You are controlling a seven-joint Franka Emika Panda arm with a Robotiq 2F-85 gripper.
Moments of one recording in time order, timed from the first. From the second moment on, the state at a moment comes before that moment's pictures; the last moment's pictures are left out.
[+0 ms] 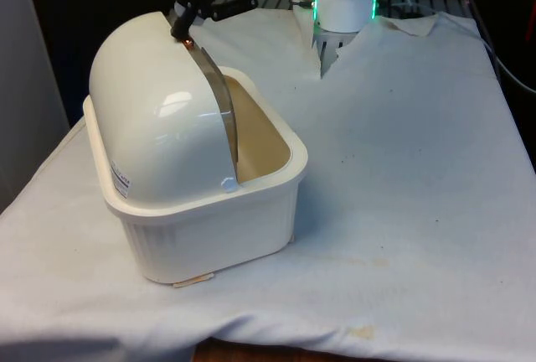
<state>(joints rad) 0.05 0.38 -0.20 -1.72 -0.72 2.38 0.00</state>
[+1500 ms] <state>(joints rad) 0.05 0.38 -0.19 -1.72 -0.30 2.33 -0.41</state>
